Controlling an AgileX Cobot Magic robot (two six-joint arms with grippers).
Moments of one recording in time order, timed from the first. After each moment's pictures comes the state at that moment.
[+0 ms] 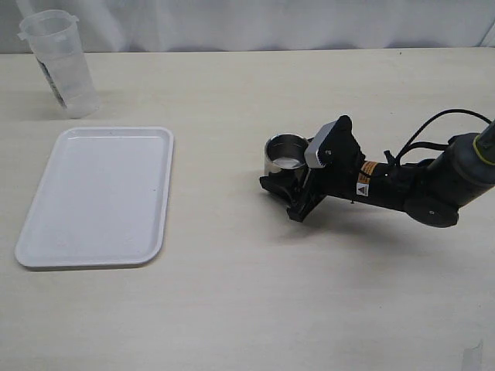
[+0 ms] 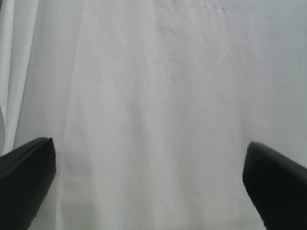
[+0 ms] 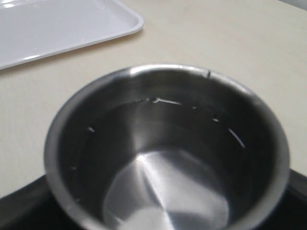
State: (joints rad) left arm 0.22 0.40 -0.38 0.85 -0.49 -0.91; right arm 0.18 2.21 -0.81 -0.84 -1.00 0.12
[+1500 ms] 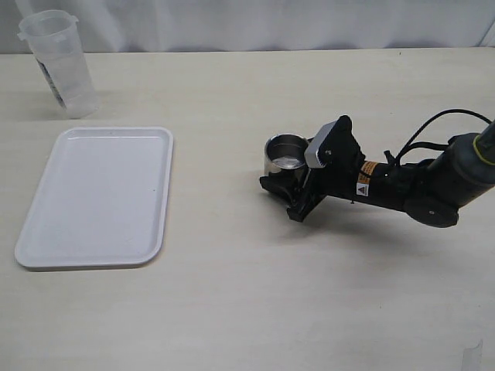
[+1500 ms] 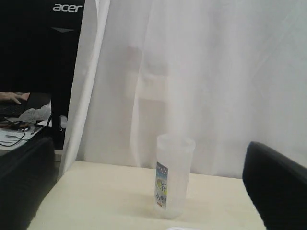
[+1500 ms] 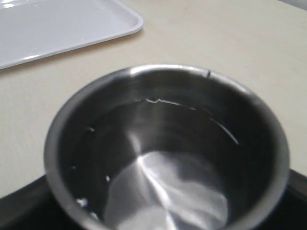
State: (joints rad) left arm 0.10 0.00 -0.13 -0.04 0.09 -0.03; right arm 0.18 2.21 -0.81 -0.84 -1.00 0.12
